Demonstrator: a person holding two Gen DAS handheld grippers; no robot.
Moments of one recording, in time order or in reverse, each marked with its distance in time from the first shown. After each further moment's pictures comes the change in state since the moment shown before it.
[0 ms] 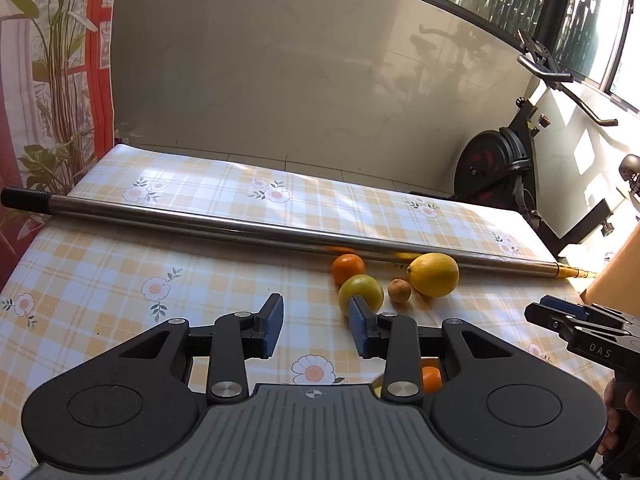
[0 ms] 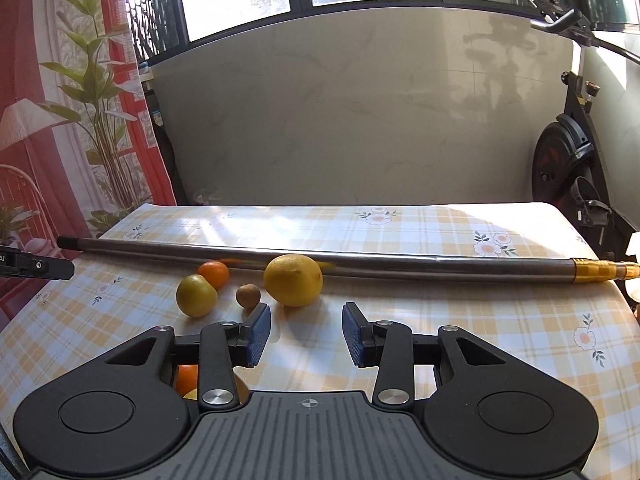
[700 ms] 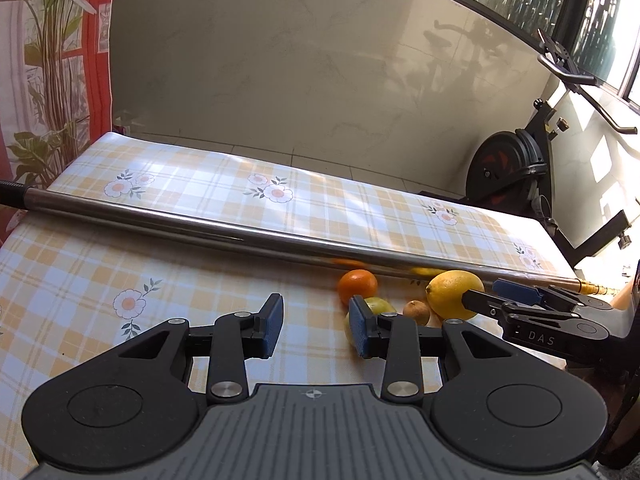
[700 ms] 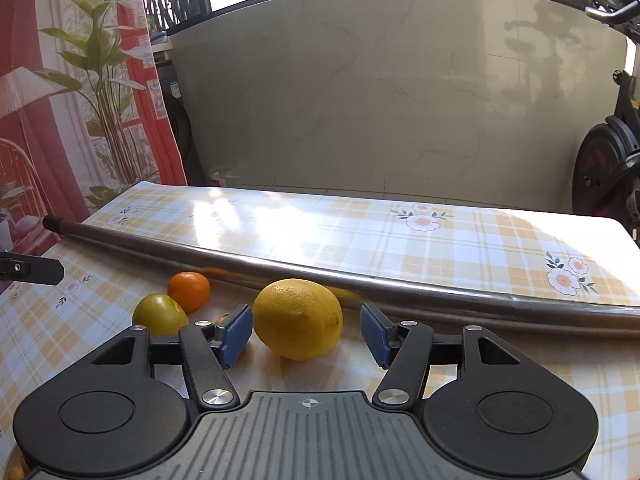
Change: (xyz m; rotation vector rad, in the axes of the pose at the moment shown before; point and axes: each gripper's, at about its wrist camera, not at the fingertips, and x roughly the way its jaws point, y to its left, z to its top) left arm 0.051 -0.003 0.013 -0.045 0.021 0.019; right arm 0.119 0.003 0.023 -0.062 0.055 0.079
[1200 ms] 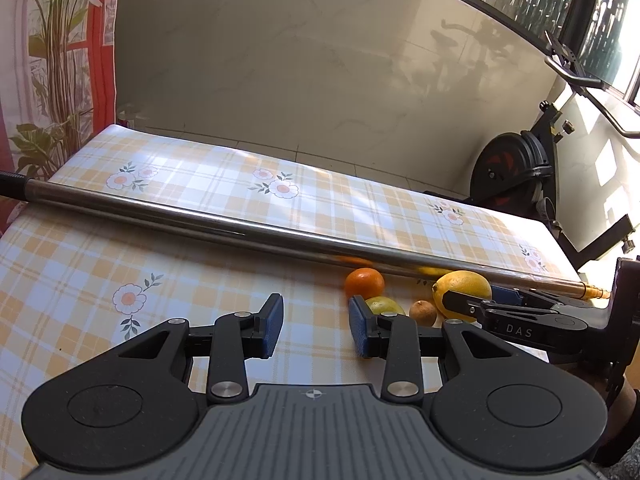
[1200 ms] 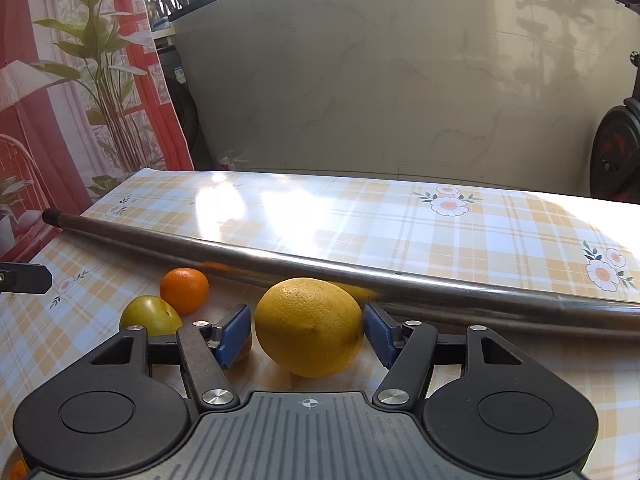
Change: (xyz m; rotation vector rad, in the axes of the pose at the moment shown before) left arm 0.005 0.001 -0.001 -0.017 0.006 0.007; right arm 0.034 -0.006 0.002 0.045 0.066 0.034
